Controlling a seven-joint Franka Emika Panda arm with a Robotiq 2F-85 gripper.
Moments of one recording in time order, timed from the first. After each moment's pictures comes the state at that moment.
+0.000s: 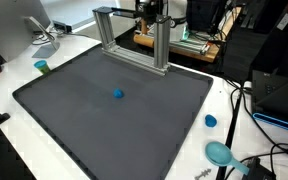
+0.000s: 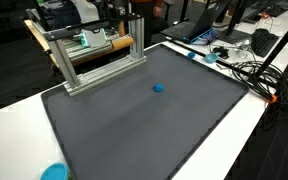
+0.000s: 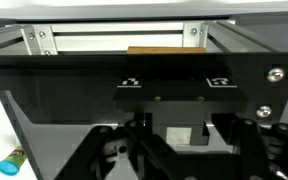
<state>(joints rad) -0.03 -0.70 0.08 -2.75 -0.05 2.19 0.09</state>
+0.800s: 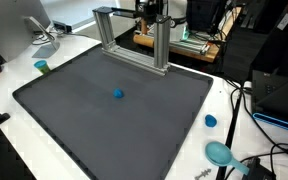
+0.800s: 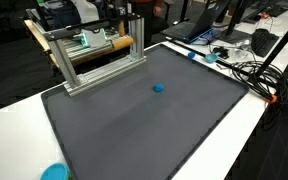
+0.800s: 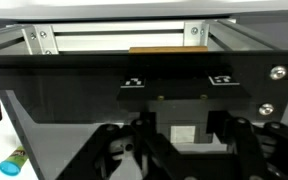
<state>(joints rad) -0.04 -0.71 0.07 -2.74 -0.05 2.19 0.09</state>
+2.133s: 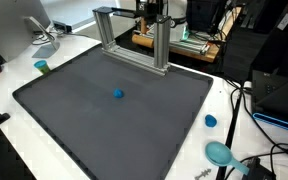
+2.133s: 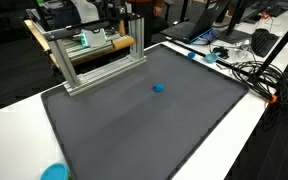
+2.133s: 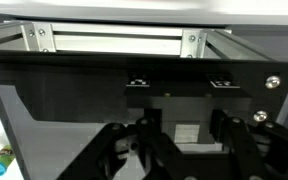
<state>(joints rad) -0.01 -0.71 0.02 -2.73 -0.05 2.15 0.01</state>
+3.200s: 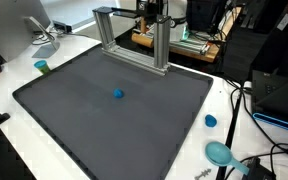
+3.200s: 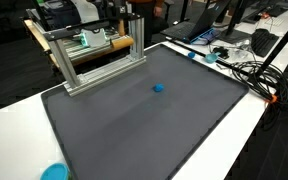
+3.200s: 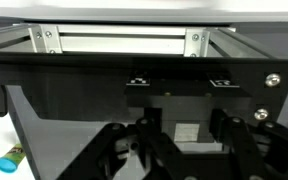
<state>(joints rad) -0.02 -0.72 0.05 -2.72 -0.07 2.14 0.06</state>
